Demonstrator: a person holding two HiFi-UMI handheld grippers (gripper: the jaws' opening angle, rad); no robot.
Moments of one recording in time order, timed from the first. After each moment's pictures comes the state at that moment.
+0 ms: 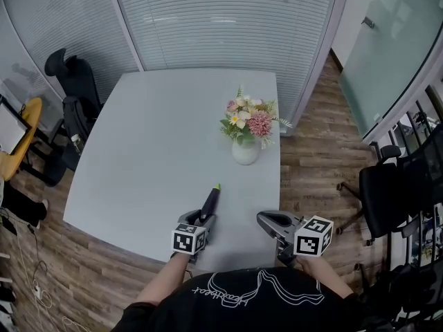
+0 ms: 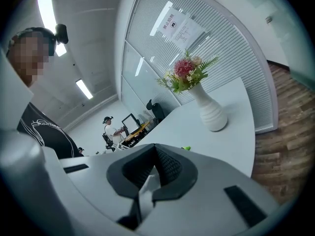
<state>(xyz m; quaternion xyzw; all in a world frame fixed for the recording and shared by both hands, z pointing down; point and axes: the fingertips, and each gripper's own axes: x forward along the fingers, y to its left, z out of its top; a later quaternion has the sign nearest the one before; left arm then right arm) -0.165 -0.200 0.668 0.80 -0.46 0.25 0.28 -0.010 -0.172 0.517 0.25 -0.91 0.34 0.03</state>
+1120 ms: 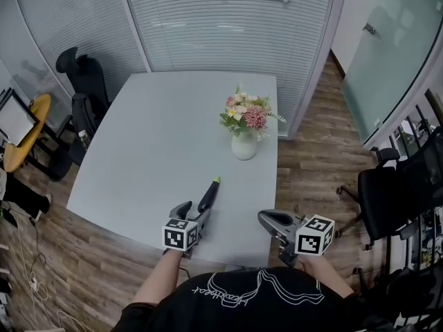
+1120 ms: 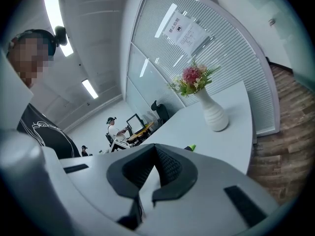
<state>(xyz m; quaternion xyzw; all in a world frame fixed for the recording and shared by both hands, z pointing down) -0.171 -0.178 0.612 0.81 -0.49 0.21 0.25 0.008 -0.134 0.498 0.23 -0.92 0.33 0.02</state>
